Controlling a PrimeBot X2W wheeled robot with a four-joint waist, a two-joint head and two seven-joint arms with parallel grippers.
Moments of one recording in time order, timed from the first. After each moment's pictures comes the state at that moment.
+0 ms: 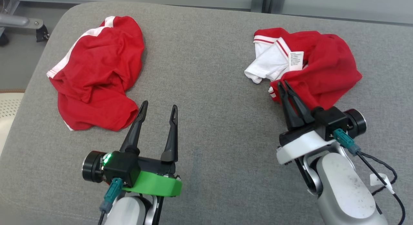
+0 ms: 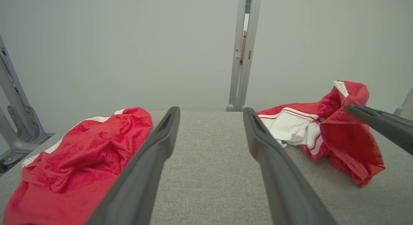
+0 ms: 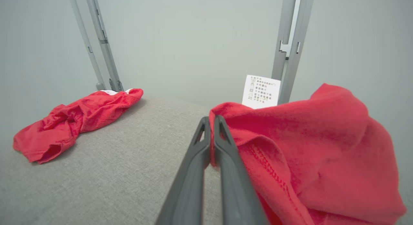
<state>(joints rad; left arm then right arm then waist) -0.17 0.05 -0.35 0.03 -0.20 0.05 -0.26 -0.33 -0.06 0.19 0.27 0.05 0.13 -0.26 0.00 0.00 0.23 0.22</state>
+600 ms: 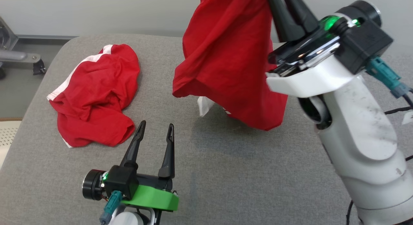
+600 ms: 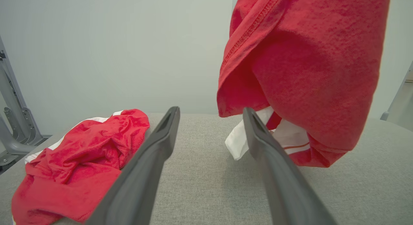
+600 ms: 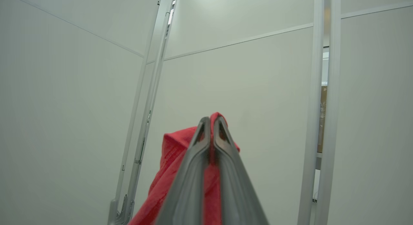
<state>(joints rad) -0.09 0.05 -0.33 0.06 -0.20 0.04 -0.26 -0.74 -0.11 0.34 0.06 0.21 0.13 -0.26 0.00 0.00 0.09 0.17</state>
